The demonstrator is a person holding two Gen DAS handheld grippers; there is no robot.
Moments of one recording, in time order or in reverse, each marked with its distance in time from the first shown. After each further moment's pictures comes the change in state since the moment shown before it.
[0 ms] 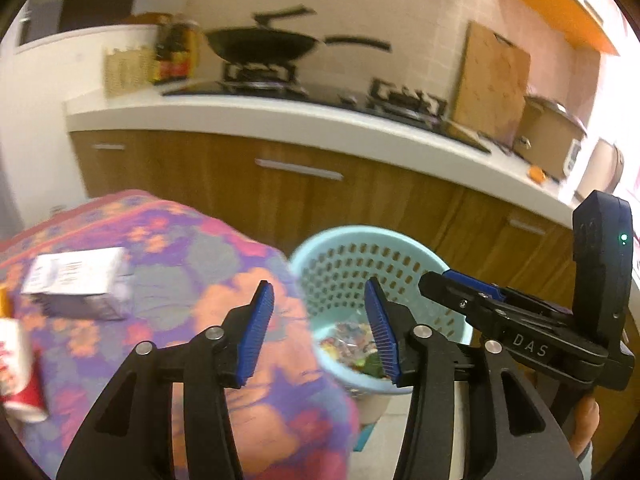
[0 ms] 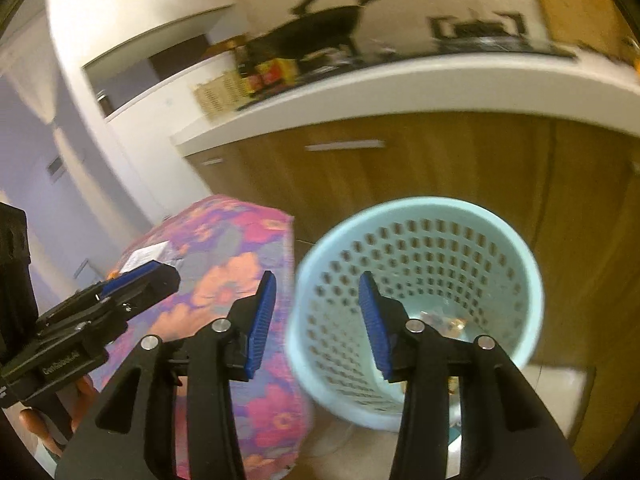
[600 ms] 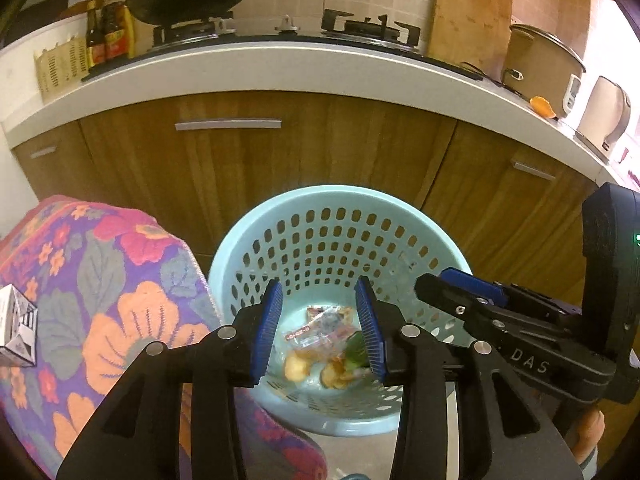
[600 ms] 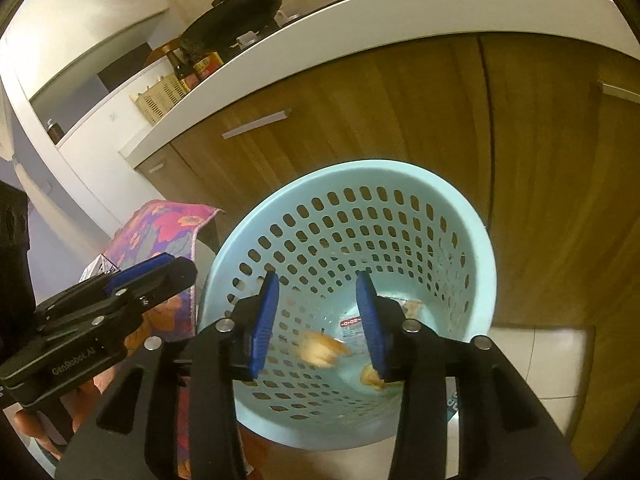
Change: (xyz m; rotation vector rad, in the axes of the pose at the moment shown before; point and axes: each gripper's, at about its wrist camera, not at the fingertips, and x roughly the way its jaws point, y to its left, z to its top) left arm 0.117 -0.063 0.006 0.138 0.200 -0.066; right arm 0.023 -0.094 -0.017 0.178 0.050 -0.101
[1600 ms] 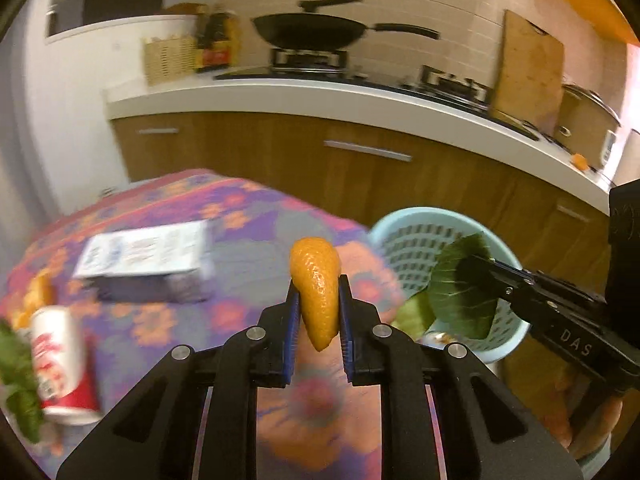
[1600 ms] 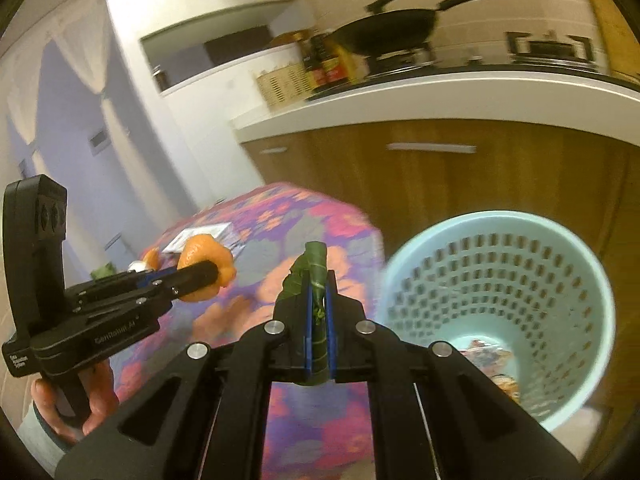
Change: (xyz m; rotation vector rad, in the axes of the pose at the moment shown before) left arm -0.105 0.092 -0.043 -0.121 -0.123 0.169; right arm -0.014 0.136 -0.020 -0.270 -0.074 0.216
